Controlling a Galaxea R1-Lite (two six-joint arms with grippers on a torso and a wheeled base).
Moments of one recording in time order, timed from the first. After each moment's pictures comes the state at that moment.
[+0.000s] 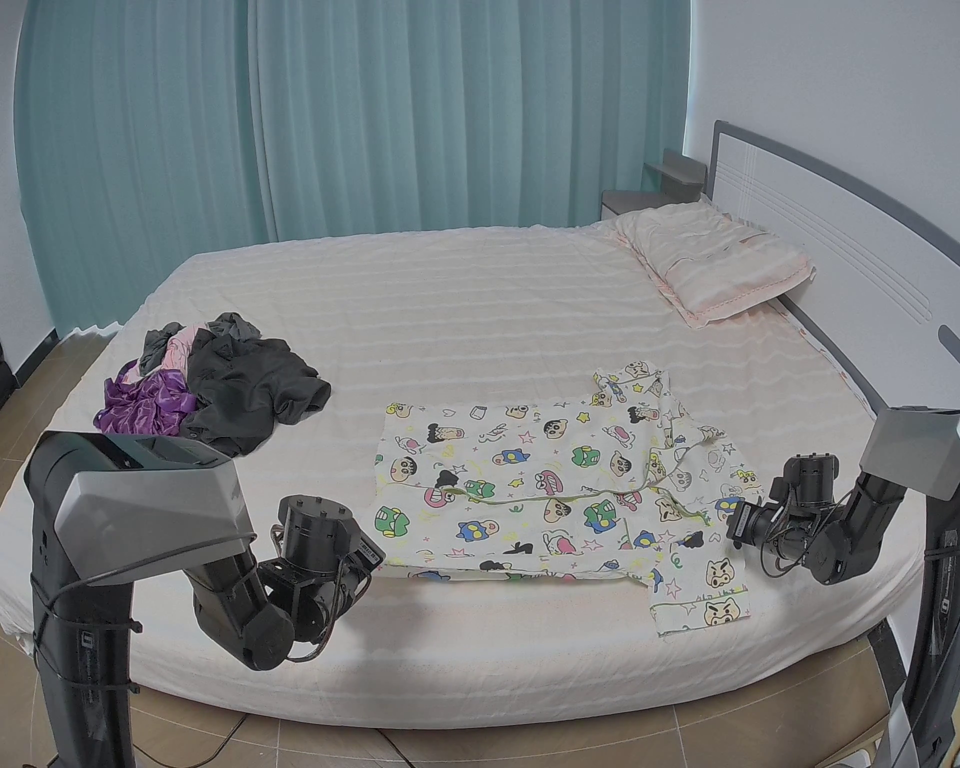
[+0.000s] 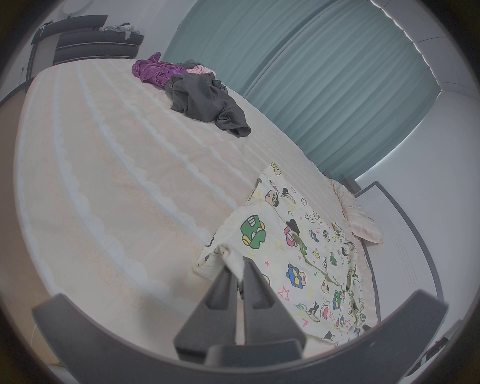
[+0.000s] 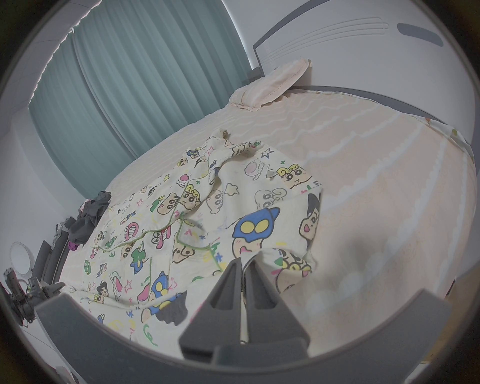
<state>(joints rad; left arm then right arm) -0.43 2.32 -0.66 -1.08 0.32 -1.01 -0.01 2.39 -0.76 -1.02 0.09 0.36</state>
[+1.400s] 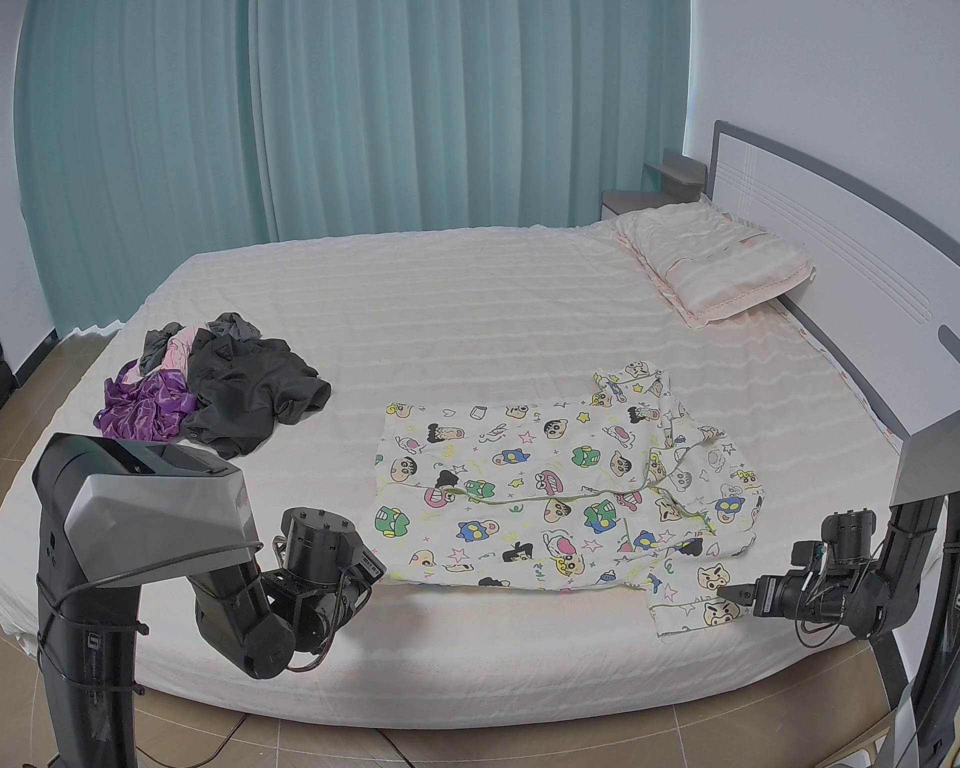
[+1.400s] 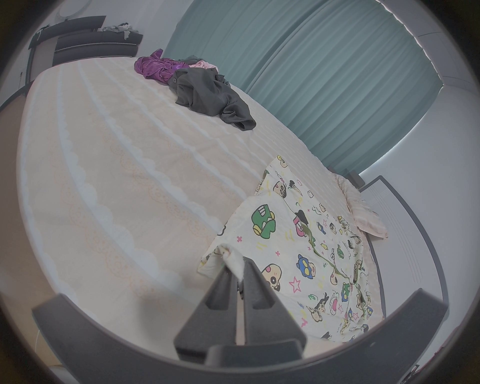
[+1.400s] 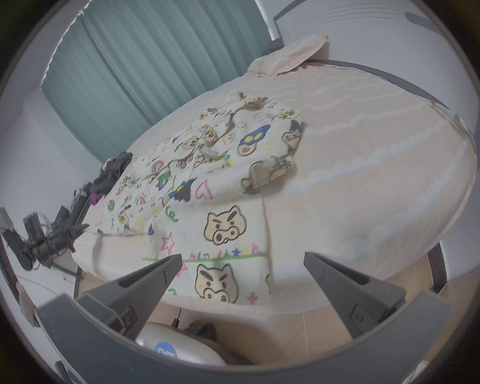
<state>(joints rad) -0.44 2.34 -0.63 -1.09 0.32 -1.01 -0.08 2.31 -0.33 -1.19 0.30 0.17</state>
